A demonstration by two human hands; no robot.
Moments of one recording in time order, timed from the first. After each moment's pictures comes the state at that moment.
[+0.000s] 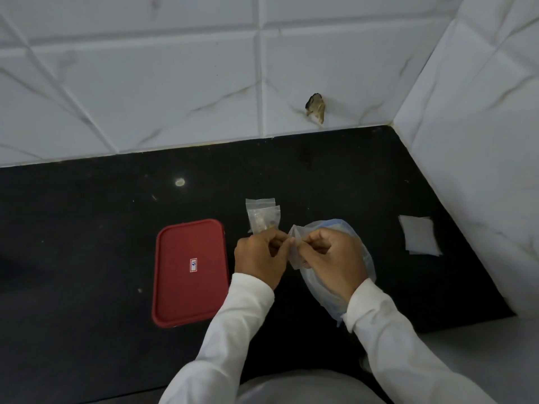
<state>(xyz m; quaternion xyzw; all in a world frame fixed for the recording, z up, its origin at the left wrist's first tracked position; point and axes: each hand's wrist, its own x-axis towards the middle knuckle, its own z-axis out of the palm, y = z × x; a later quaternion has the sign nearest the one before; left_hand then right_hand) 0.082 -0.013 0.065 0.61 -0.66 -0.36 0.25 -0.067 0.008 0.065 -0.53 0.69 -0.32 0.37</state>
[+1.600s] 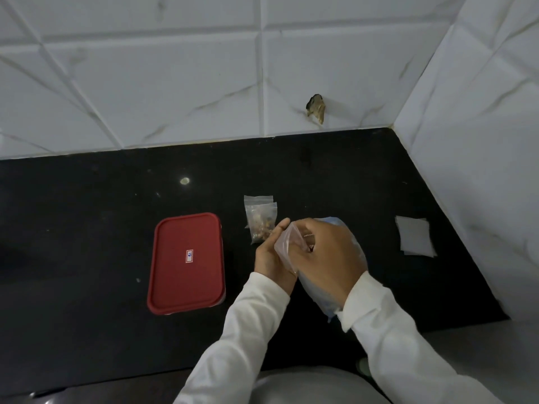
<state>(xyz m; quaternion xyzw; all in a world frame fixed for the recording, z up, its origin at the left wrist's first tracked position) 0.034 -0.010 0.019 0.36 0.02 -0.81 0.47 -0.057 0.023 0.117 -0.63 0.68 -0.25 0.27</state>
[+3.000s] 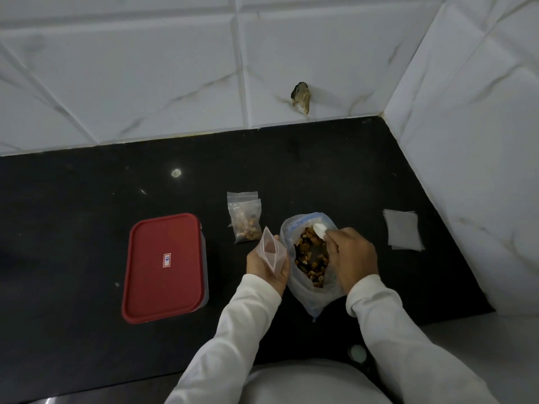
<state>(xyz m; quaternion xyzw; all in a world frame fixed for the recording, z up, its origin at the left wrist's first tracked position) 0.017 -0.015 -0.011 0.56 -0.06 -0.76 0.33 -0.155 0.012 -0.007 -0.66 0.72 -0.18 0.06</state>
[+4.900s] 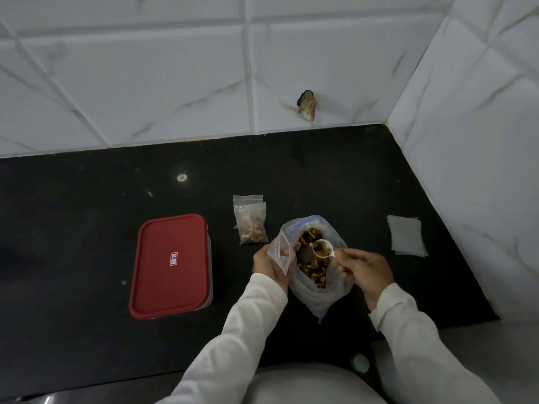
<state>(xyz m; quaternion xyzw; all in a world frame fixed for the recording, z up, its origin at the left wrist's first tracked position) 0.010 -0.011 0.013 0.66 -0.19 -0.68 0.25 -0.160 0.031 0.032 -0.21 0.73 -0.36 0.54</state>
